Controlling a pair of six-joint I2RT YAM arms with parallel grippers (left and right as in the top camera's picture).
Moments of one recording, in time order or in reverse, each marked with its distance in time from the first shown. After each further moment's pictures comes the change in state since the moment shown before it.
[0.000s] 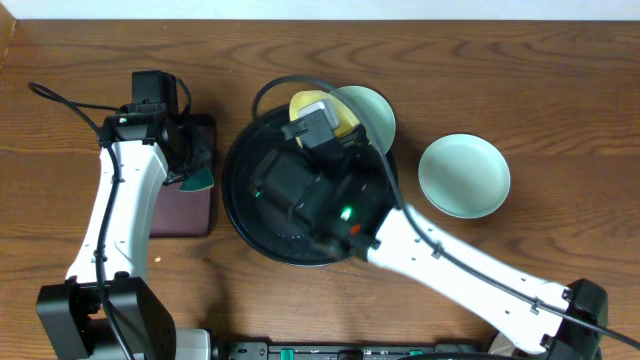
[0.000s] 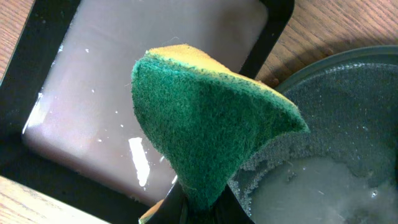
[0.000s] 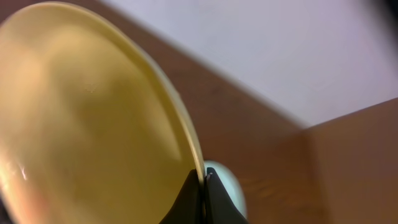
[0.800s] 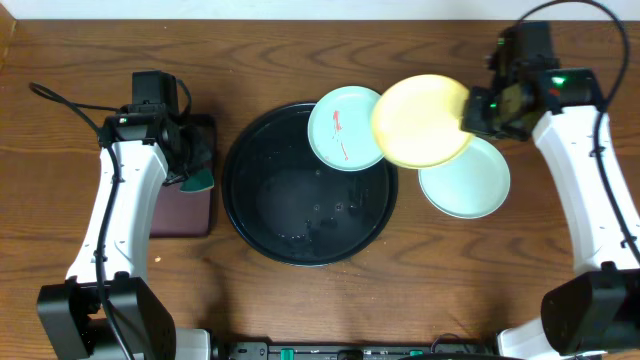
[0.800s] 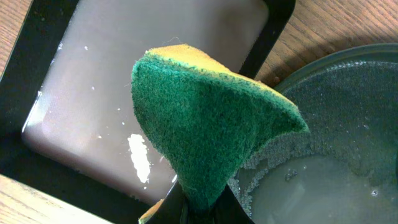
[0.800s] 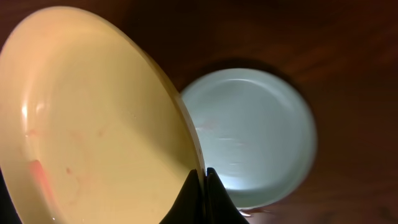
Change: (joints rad) left arm 0.000 0.000 -0.001 -0.004 0.001 0.000; right arm -0.951 0.000 -0.012 -0.106 -1.081 0.034
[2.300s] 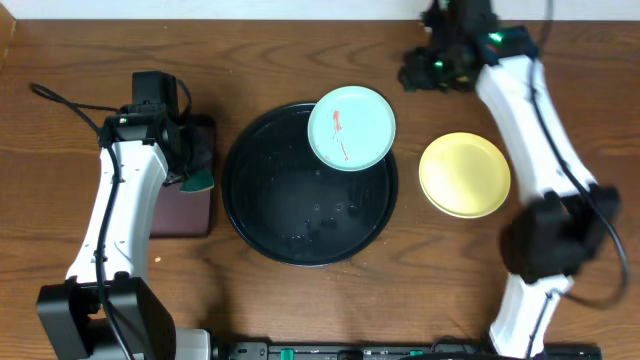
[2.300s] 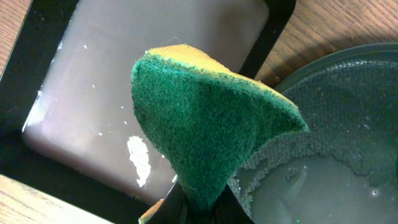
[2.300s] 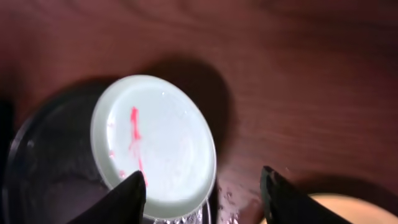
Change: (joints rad) left arm 0.000 0.000 -0.001 0.000 0.000 0.000; right arm 0.156 0.411 0.429 0.076 -0.167 -0.154
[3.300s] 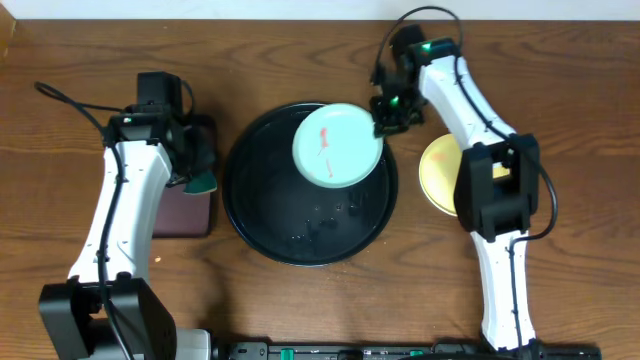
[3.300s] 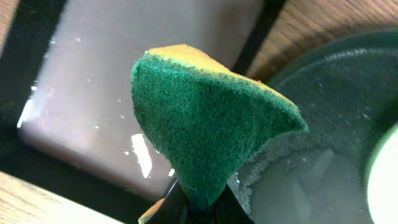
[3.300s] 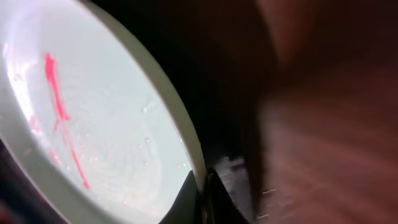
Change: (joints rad) left arm -0.027 0.000 0.000 -0.016 0.000 0.000; right arm 0.076 0.332 0.109 -0.224 -0.155 -0.101
